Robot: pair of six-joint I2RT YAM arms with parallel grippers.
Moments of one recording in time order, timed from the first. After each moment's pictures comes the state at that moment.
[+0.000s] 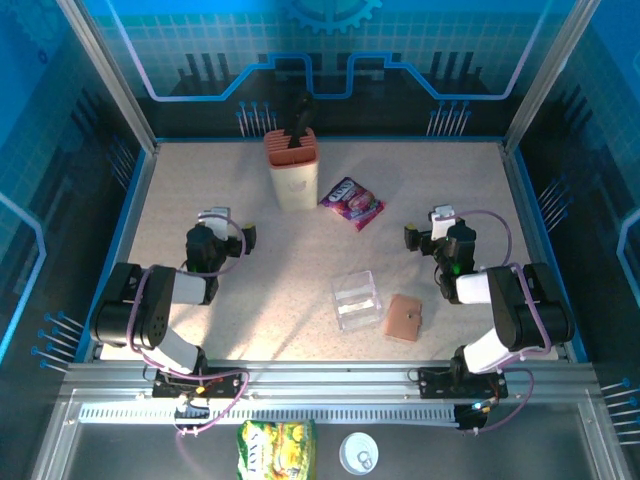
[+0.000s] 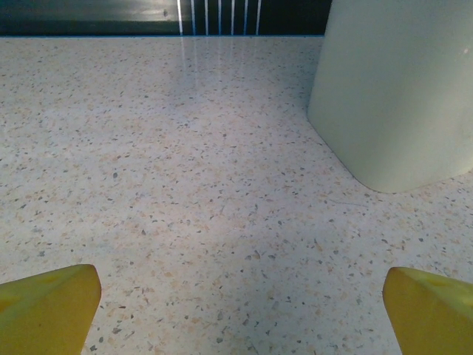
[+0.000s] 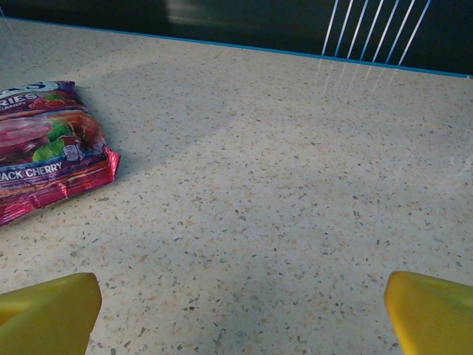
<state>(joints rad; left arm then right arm) -0.03 1.56 0.36 0.84 0.03 -0.05 0.07 1.54 0.37 0.81 -0.01 -0.09</state>
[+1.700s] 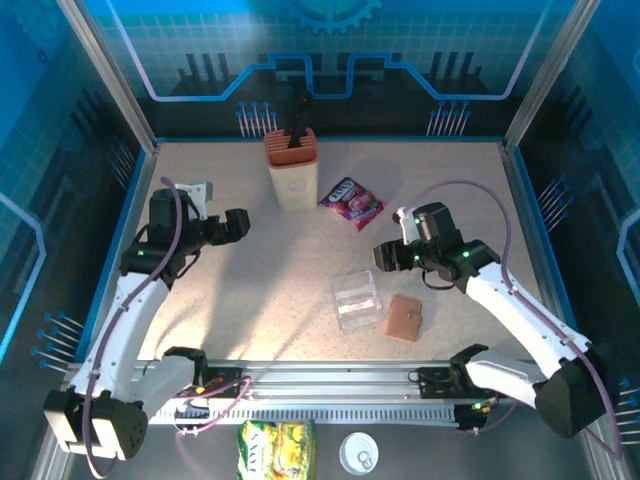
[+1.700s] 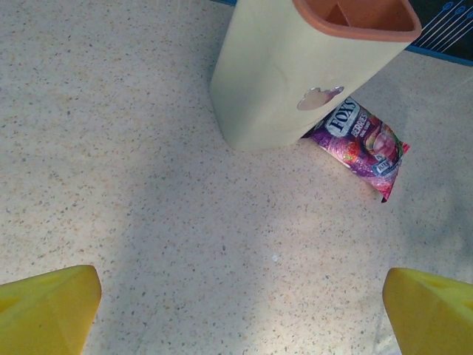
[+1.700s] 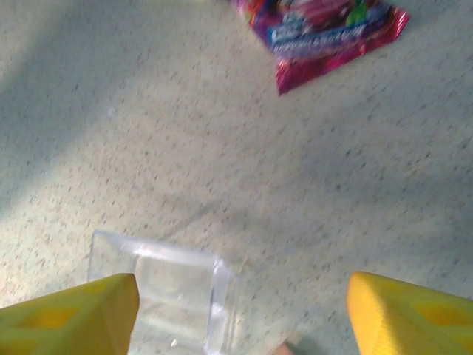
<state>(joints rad) -0.06 0.96 0.92 -0.60 0.20 -0.29 0.47 1.09 0.88 -0.67 -0.12 0.20</state>
